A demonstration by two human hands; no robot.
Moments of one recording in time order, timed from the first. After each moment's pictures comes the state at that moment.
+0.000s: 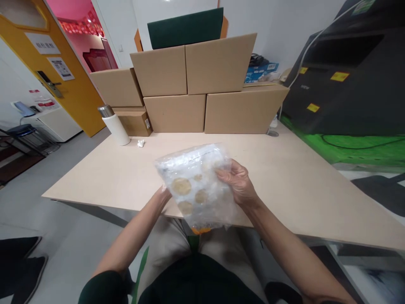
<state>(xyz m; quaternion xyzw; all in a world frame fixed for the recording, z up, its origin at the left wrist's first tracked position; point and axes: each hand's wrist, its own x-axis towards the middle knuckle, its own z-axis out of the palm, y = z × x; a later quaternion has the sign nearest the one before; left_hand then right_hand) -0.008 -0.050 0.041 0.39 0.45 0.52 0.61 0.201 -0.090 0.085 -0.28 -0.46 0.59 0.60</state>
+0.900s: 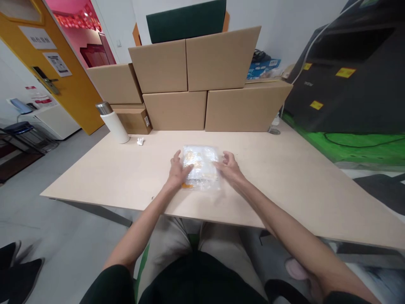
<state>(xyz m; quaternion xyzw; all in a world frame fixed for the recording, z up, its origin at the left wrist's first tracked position) -0.002 -0.012 0.005 0.61 0.59 0.43 0.32 0.226 0.006 -0.014 -0.61 -0.52 0.39 0.46</state>
